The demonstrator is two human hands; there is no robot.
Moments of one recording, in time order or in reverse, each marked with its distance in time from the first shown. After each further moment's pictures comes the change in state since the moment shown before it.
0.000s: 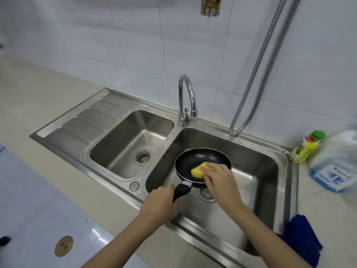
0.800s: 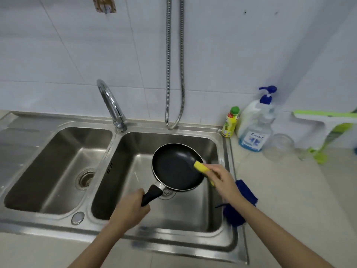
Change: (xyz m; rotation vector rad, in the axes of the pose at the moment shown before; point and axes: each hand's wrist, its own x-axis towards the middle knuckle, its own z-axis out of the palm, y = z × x) left_hand 0.048 0.033 0.028 -0.077 -0.163 0.133; right_hand -0.093 0.100 -0.068 0.594 0.017 0.693
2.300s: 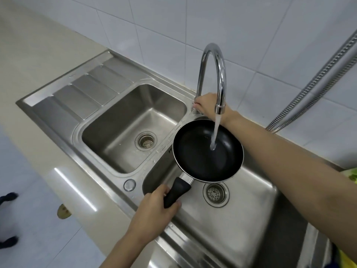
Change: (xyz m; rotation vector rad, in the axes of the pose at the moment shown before) left_hand -0.016 -0.054 -0.021 -0.526 0.288 -0.340; right_hand 0.288 -0.172 0.239 -0.711 -0.528 -0.830
